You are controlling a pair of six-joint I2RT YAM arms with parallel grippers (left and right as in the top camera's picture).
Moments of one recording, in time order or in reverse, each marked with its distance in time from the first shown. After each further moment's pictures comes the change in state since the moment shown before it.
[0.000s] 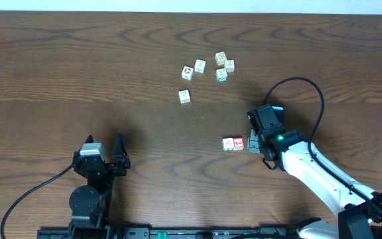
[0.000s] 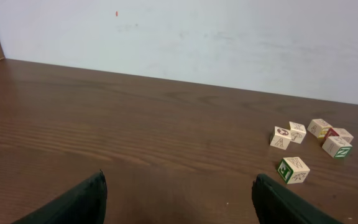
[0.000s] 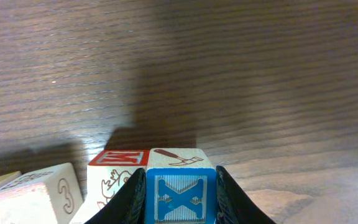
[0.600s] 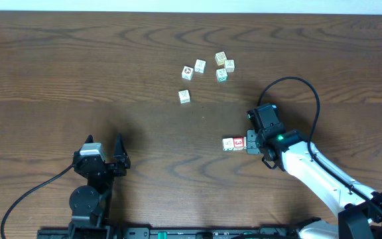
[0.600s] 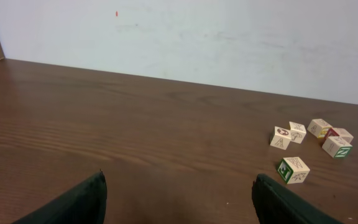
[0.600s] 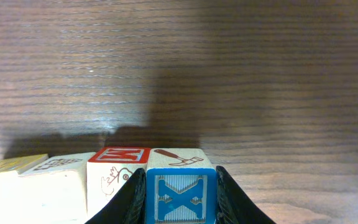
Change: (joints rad) left arm 0.000 0.000 0.000 0.000 0.000 0.000; right arm 0.000 0.000 0.000 0.030 -0.074 -0.115
